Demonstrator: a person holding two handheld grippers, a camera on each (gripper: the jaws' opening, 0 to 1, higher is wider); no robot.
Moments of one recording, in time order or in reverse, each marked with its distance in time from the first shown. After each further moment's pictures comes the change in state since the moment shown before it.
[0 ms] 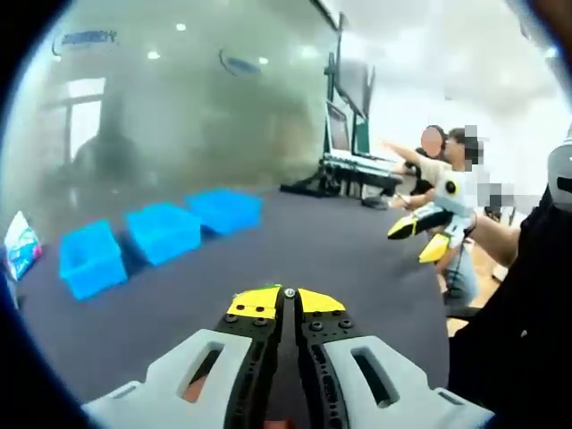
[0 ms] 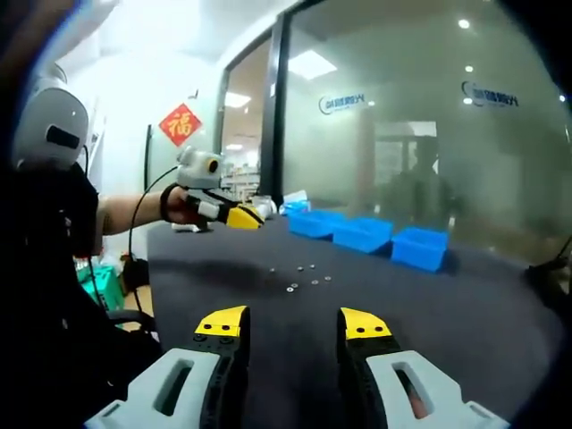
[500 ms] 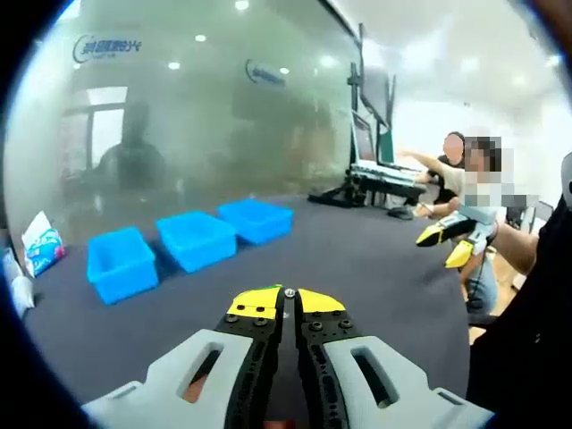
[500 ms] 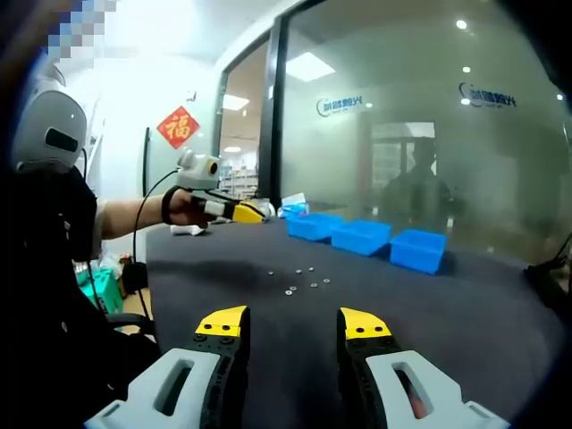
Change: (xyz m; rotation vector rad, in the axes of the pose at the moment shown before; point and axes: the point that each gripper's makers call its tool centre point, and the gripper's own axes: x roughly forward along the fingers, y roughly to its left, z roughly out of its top) left arm -0.007 0.040 0.009 -0.011 -0.047 0.122; right arm 0.000 -0.002 0.003 0.007 -0.012 -0.012
